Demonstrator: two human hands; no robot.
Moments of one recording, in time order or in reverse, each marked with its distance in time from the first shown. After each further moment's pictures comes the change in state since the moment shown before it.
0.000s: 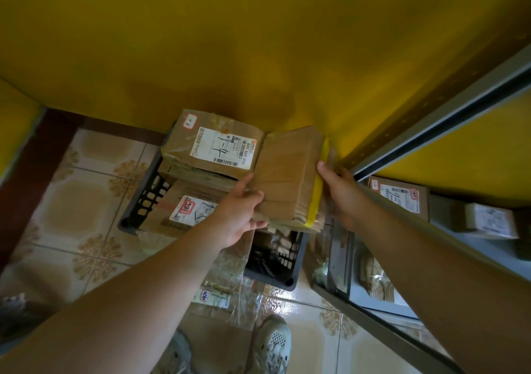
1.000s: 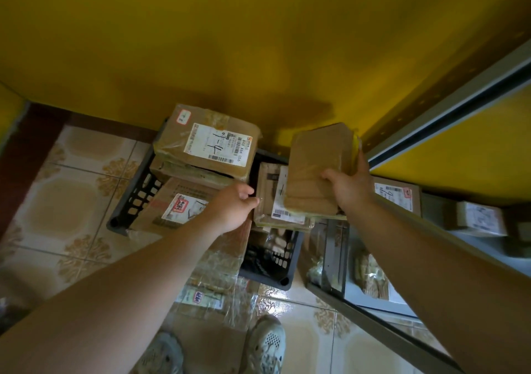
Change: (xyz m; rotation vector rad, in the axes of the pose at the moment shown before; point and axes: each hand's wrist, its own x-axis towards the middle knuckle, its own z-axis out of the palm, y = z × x) left_hand 0.011 0.000 -0.016 0.930 0.079 0.215; right_hand 0.006 0.002 -0.010 -0.310 0.455 -0.189
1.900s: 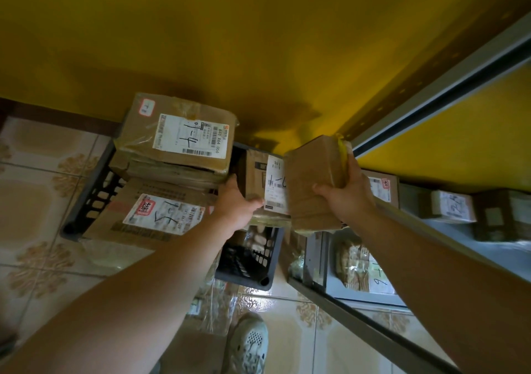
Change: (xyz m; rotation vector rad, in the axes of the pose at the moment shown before) left_hand 0.049 0.004 0.068 -0.288 0.082 -0.100; right_hand 0.021 0.042 -0.029 -0.353 -0.029 -0.070
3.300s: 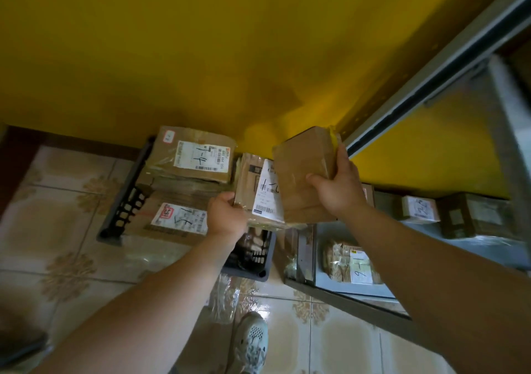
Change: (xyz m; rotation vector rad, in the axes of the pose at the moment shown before) left_hand -0.108 0.045 -0.031 -0.156 0.267 0.009; right_hand -0.095 -0.075 -0.079 0.068 0.036 -0.132
